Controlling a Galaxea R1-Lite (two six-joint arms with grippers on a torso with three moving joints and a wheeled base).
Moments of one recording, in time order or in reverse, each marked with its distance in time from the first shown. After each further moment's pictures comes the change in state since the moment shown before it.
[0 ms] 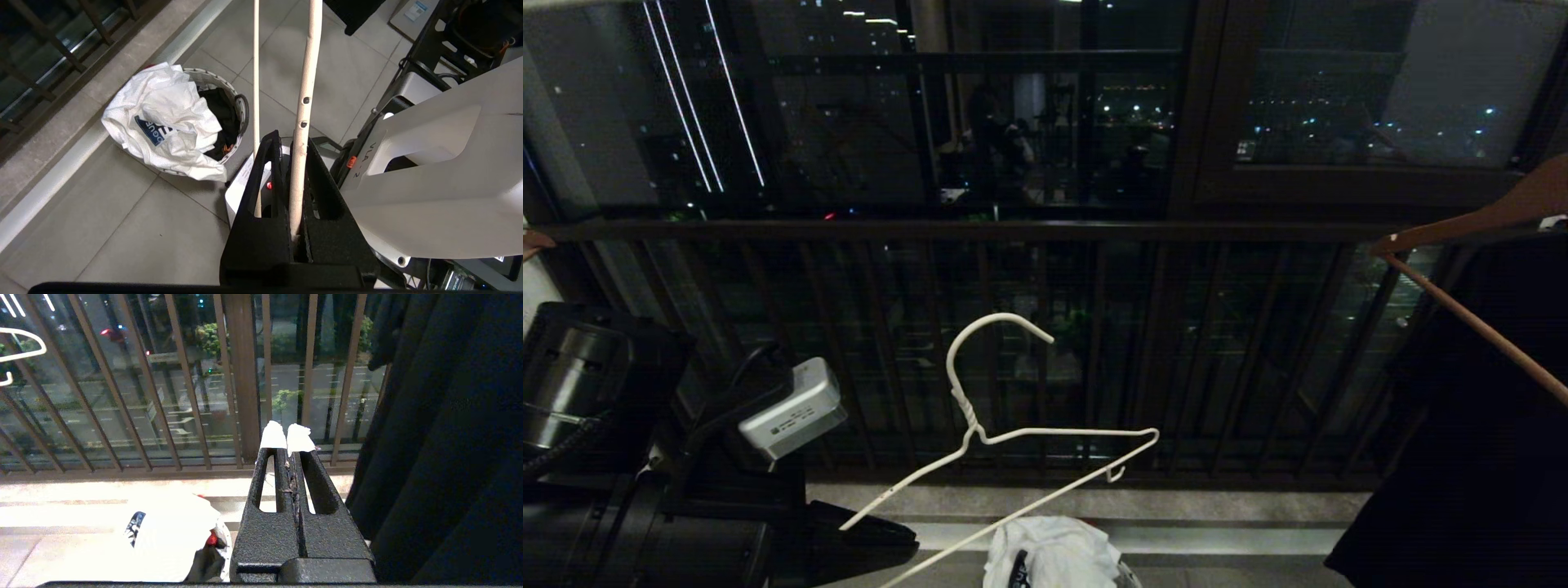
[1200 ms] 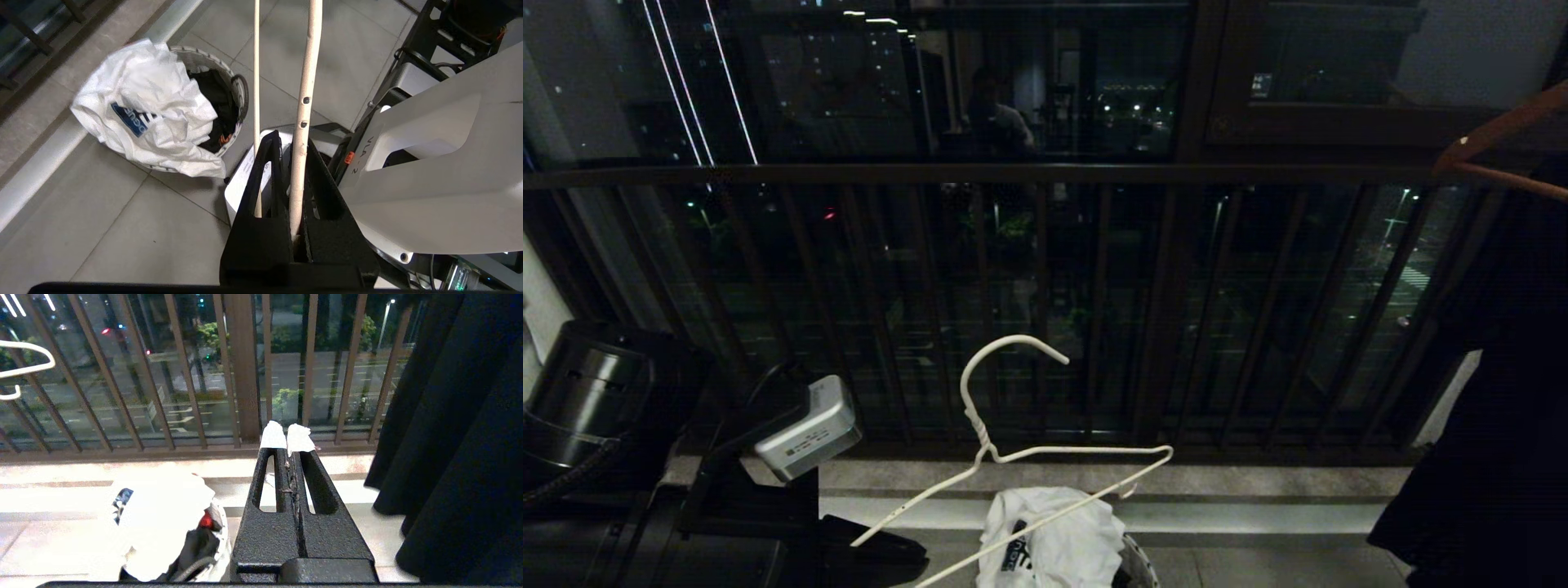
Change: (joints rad) left arm -0.031 0.013 0.035 -0.046 -0.002 0.009; right arm 0.000 0.000 0.000 0.000 0.000 0.001
